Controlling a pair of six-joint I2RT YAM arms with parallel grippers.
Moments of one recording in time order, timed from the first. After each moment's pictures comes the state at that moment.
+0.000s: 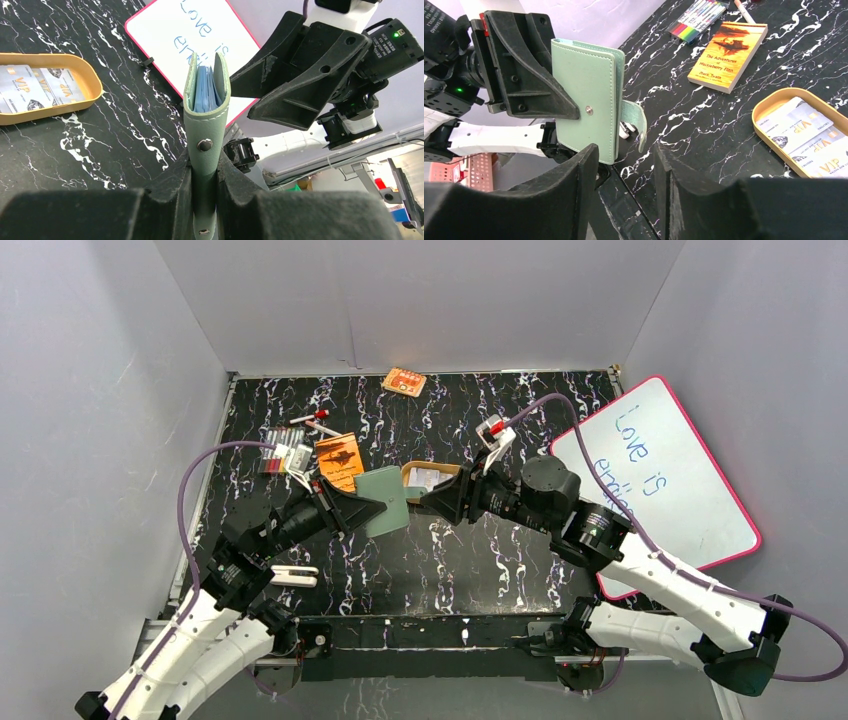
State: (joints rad) left arm -0.61 0.57 0.69 -0.13 0.37 -0.81; right arm 1.00 0.93 1.00 -0.22 -0.08 0.50
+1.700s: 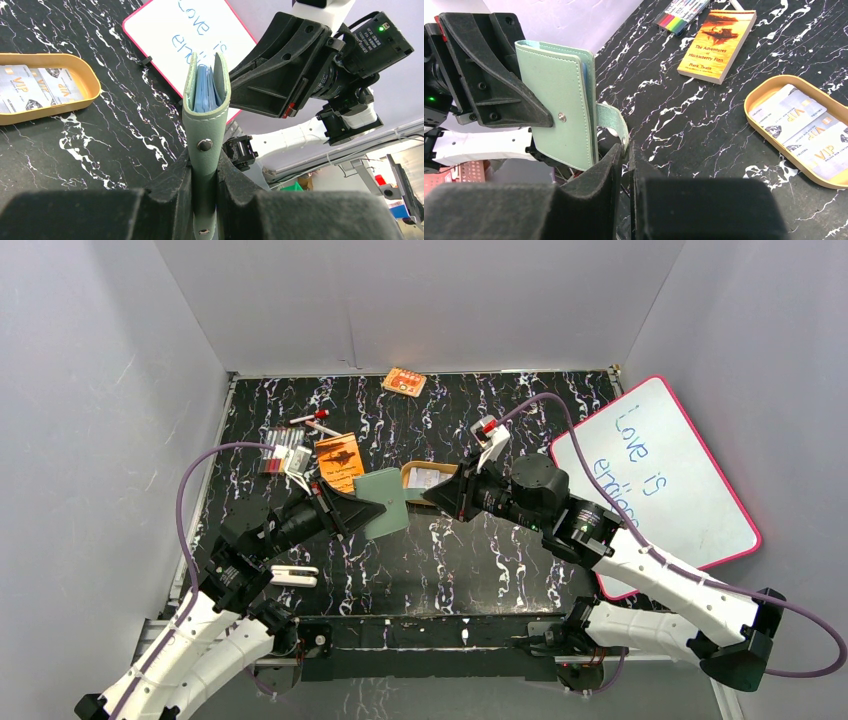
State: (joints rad) left arm -0.61 0.55 0.69 -0.14 0.39 -0.81; right arm 1.00 0.96 1.00 -0.23 -0.05 0.52
